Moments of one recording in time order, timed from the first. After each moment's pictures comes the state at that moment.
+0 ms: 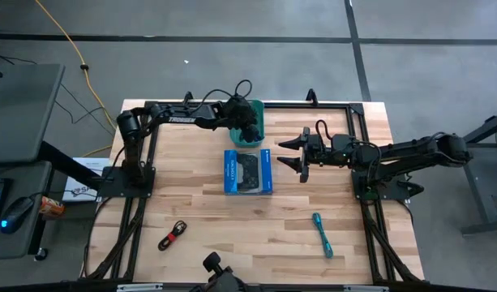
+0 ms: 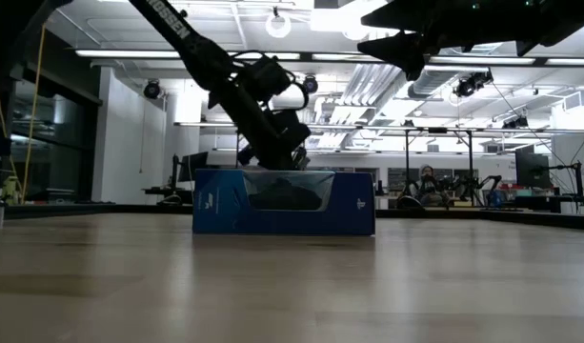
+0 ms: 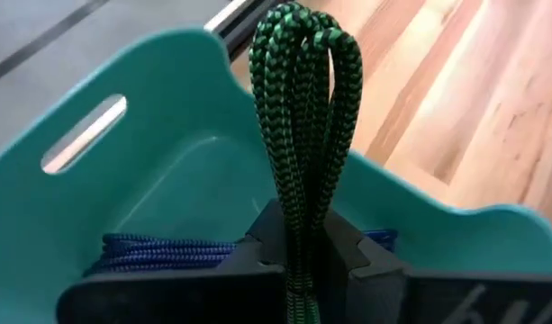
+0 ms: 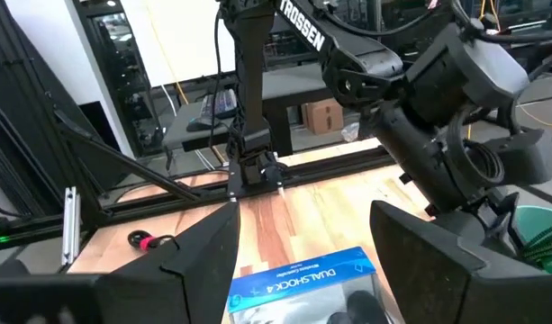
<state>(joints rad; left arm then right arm) 0.60 1.93 1.24 -0.10 -0.08 -0.10 -0.05 1.06 0.50 0.54 0.06 0.16</state>
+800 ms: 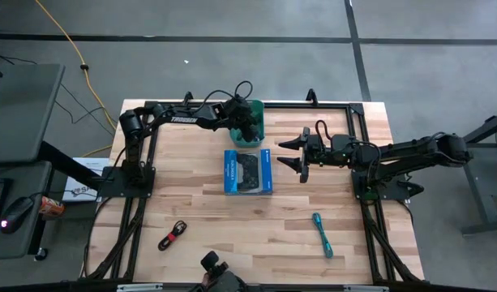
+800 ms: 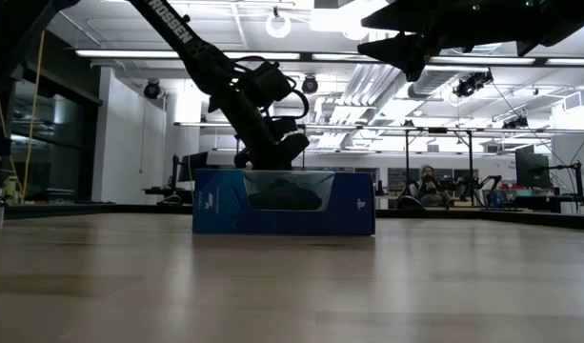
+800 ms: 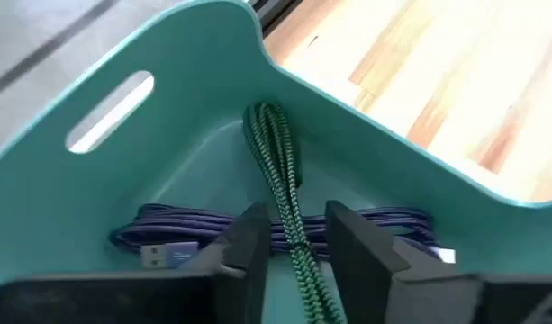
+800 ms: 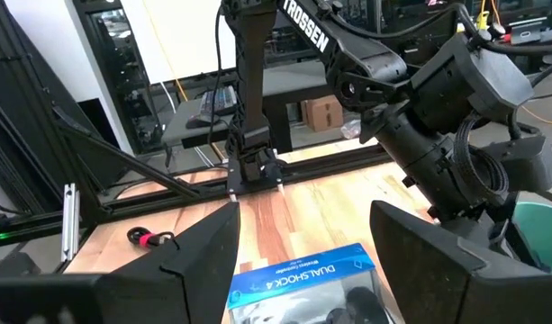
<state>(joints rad) 0.60 1.95 1.24 -0.11 -0.14 -0.09 -0.05 1.06 0.50 0.53 0.06 0.16</state>
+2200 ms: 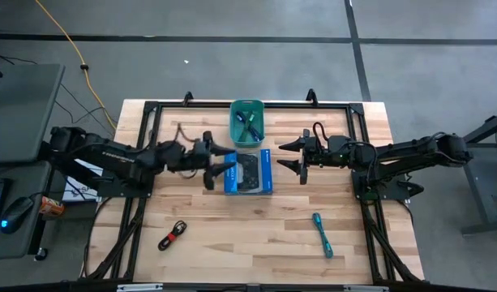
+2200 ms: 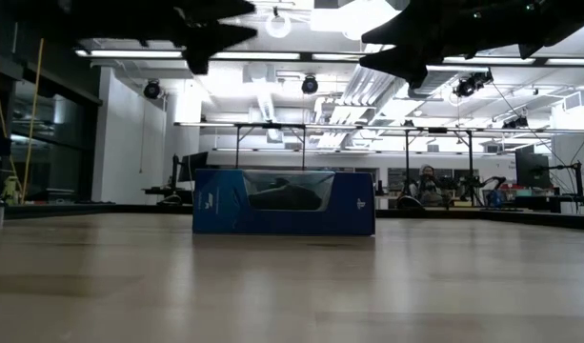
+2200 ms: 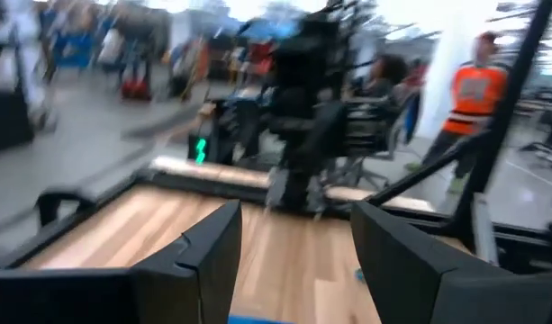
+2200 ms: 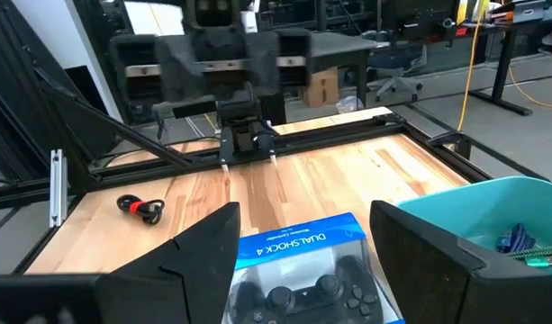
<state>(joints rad) 0.08 1.19 0.47 0.76 -0.14 -0.10 -0.05 1.06 0.50 0.45 0.06 0.13</state>
